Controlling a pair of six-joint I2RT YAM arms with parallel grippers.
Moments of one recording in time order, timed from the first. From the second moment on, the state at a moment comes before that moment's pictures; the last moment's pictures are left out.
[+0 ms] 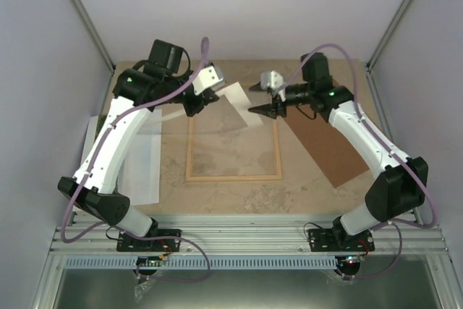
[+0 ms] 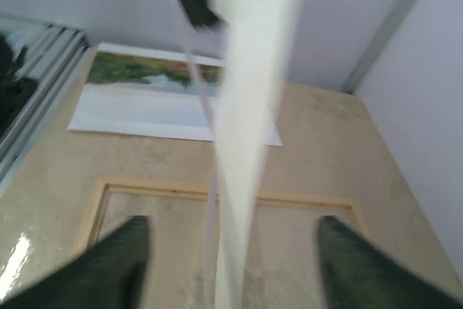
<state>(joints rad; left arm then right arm) -0.43 1.51 1.79 -1.13 0.47 0.65 0.43 1.54 1.40 -0.44 -0.96 -0.82</state>
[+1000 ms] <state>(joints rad) -0.43 1.67 1.80 -0.35 0.70 -0.49 -0.44 1.32 1.29 -0.08 -0.81 0.02</state>
